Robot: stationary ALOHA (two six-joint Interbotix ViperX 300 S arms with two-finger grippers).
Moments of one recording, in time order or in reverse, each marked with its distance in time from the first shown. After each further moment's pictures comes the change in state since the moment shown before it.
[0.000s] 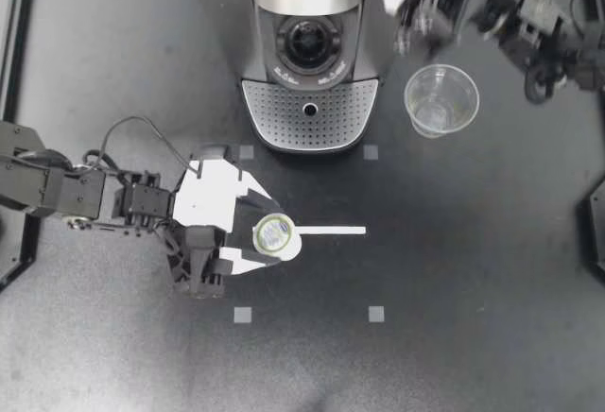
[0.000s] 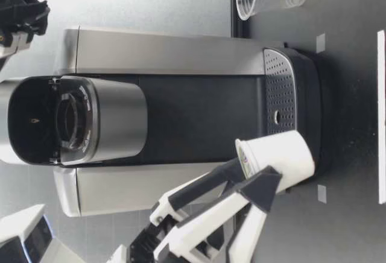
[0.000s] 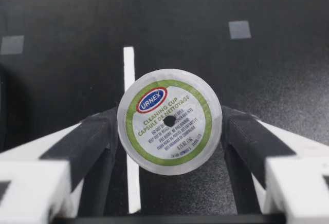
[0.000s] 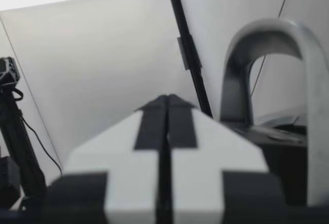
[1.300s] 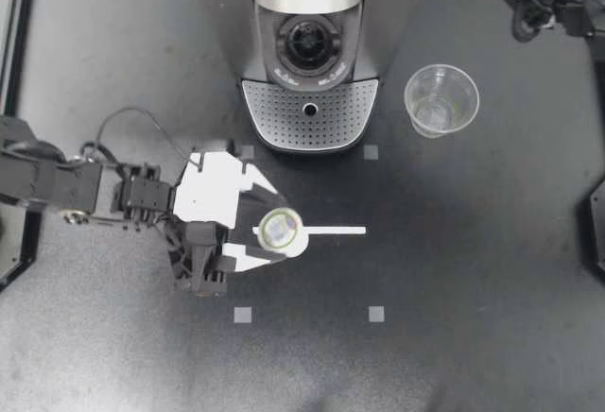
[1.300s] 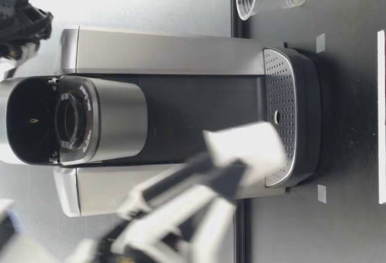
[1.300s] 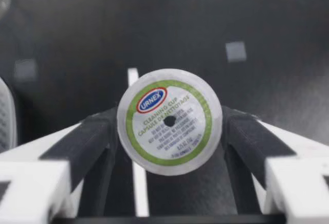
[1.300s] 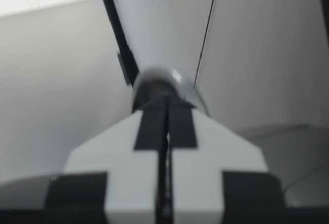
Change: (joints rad) left arm 0.000 -0.055 -0.095 0.011 0.126 0.034; right arm -0.140 0.055 -0.112 0.006 0.078 0.021
